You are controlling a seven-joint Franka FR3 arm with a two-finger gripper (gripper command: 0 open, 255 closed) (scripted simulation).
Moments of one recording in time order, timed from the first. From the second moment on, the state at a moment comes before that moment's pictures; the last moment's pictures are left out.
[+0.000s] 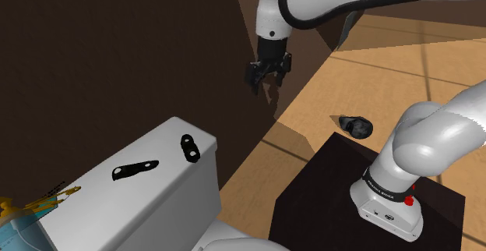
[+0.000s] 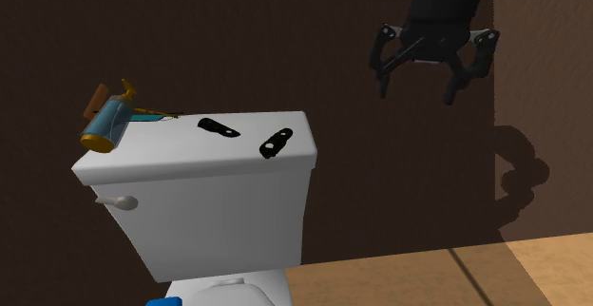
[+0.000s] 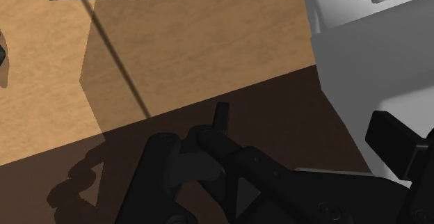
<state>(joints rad) 0.06 -0.47 0.29 -2.24 0.13 1.82 0.50</state>
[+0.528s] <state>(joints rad) 0.08 -0.20 0.45 -2.10 0.07 1.92 0.73</state>
